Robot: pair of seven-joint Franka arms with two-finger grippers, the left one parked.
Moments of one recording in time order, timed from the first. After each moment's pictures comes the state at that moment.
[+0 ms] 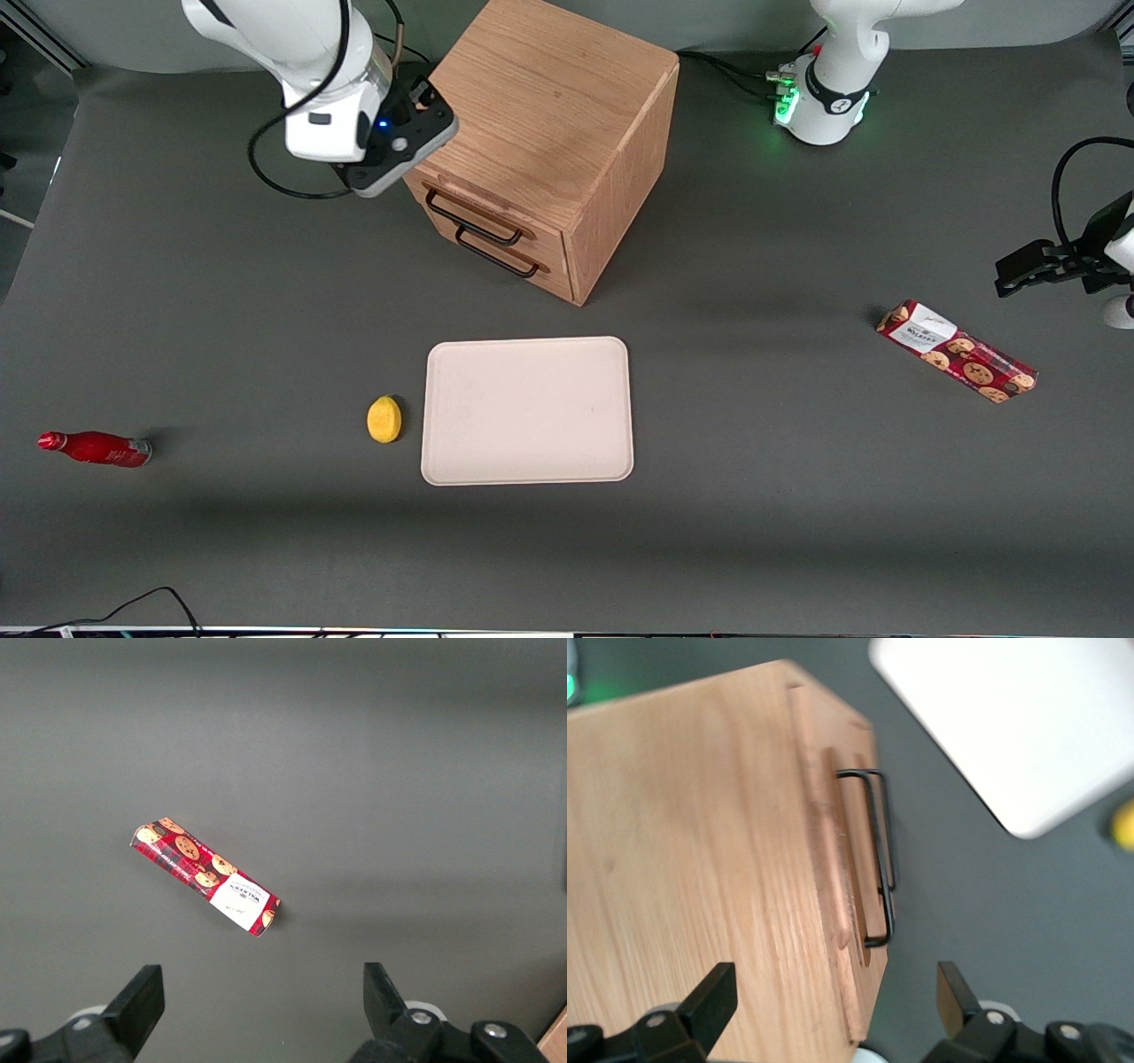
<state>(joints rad) 0.01 0.08 0.58 -1.56 0.20 1.45 -0.39</state>
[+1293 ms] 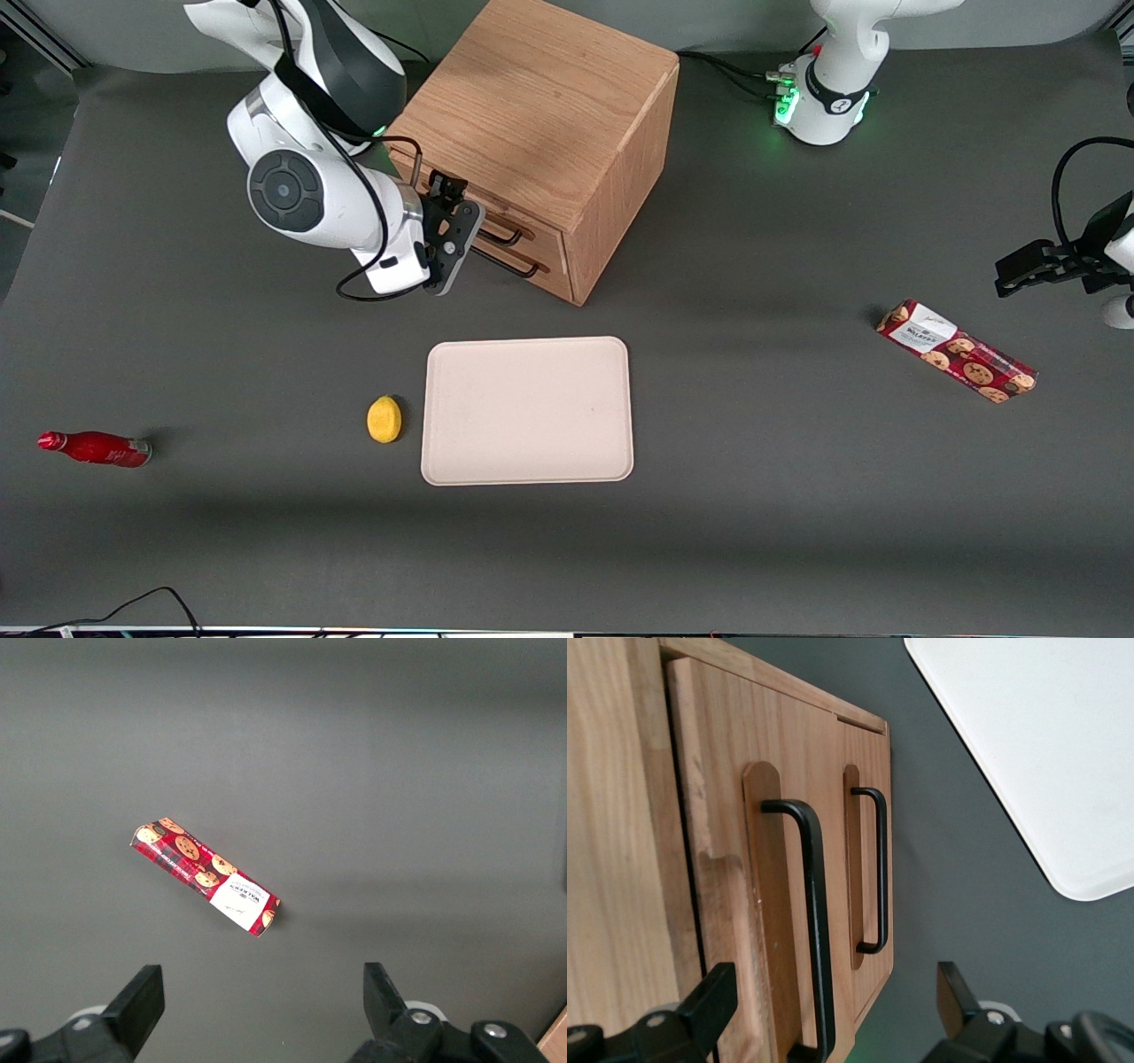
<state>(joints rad) -0.03 0.24 0.60 -1.72 0.21 1.68 -0.48</state>
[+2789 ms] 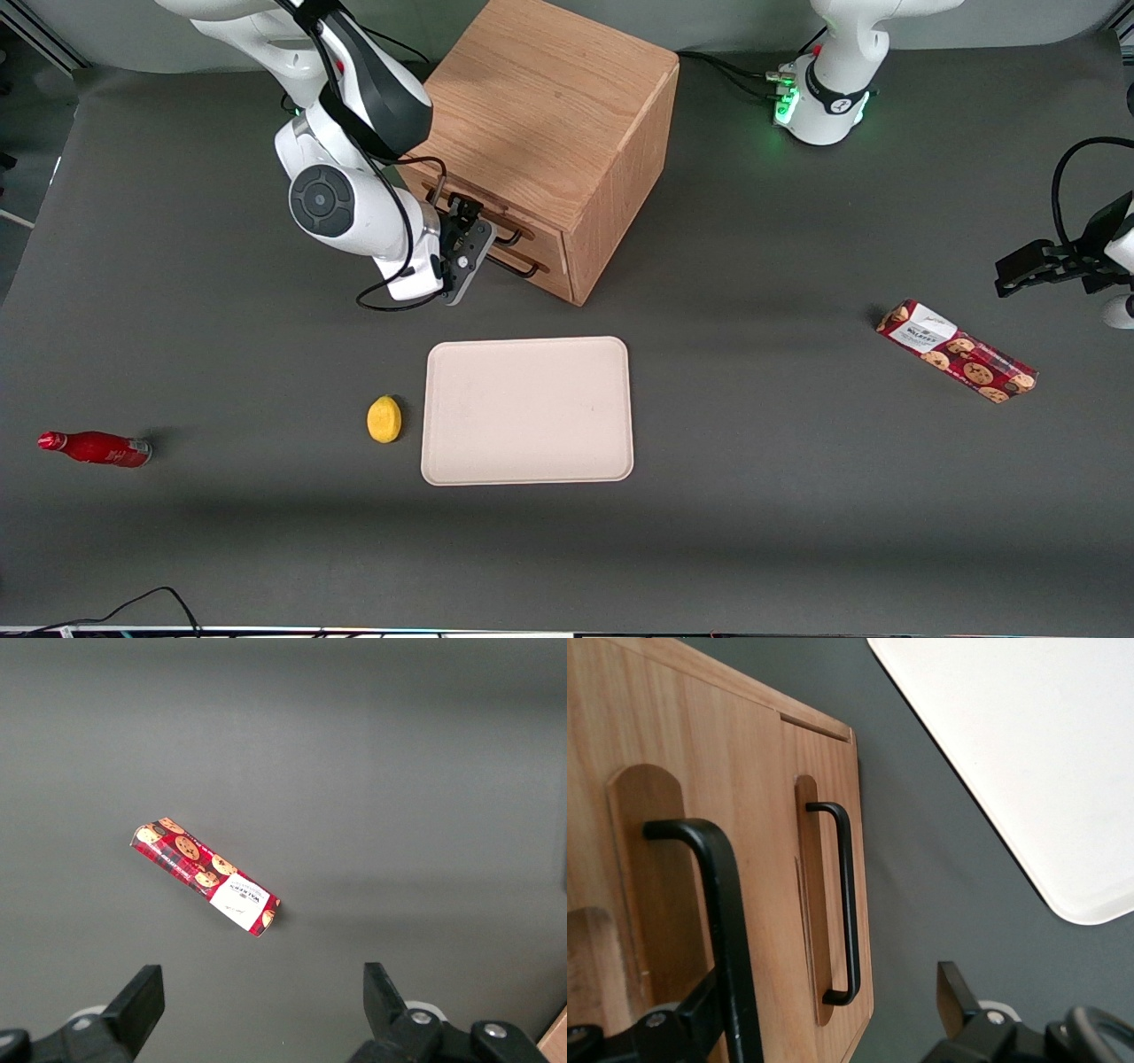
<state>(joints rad) -0.02 0.22 0.60 -1.91 0.21 1.92 -0.47</state>
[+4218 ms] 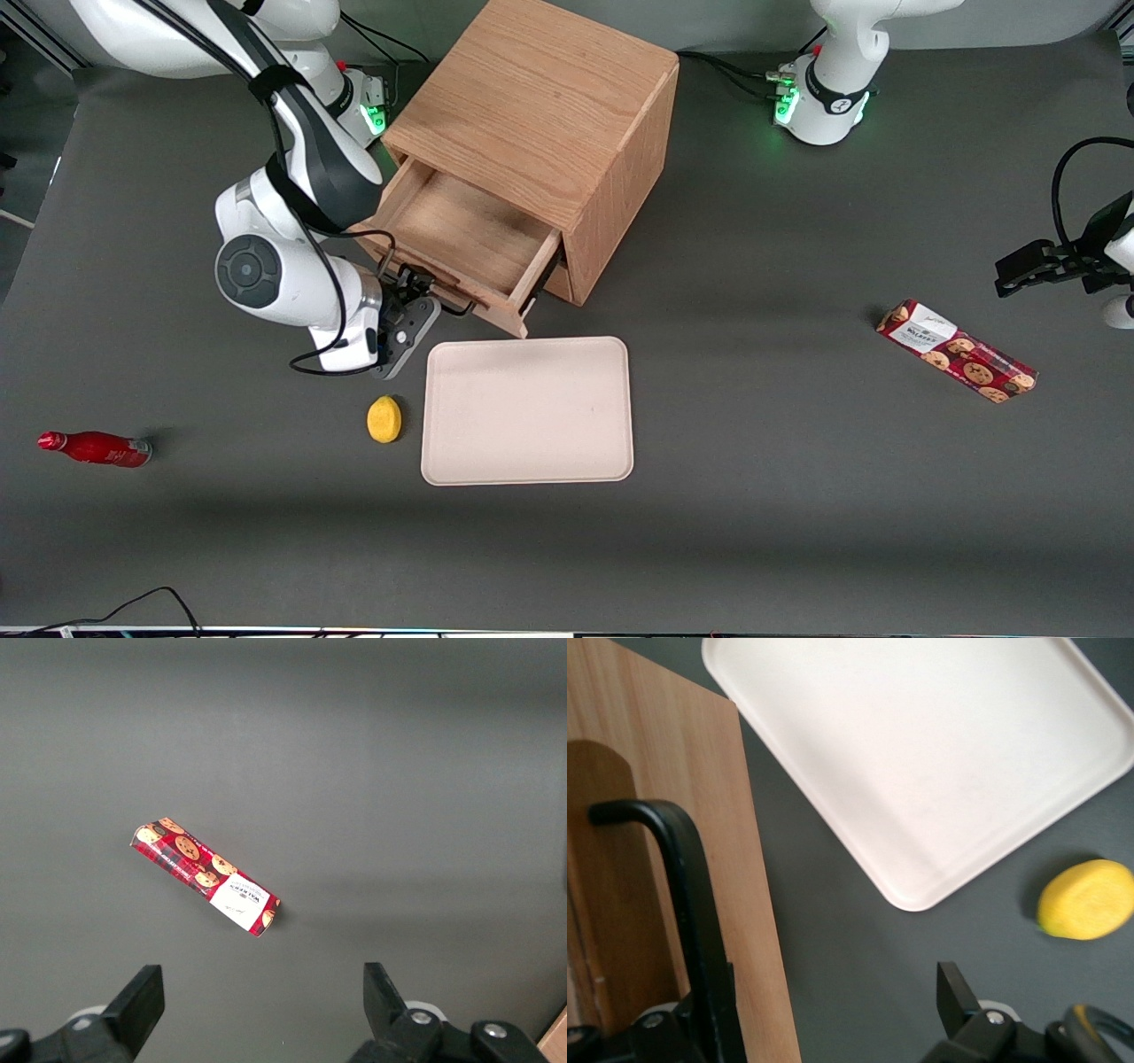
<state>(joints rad) -0.09 0.37 0.52 -1.74 0.03 1.94 -0.48</state>
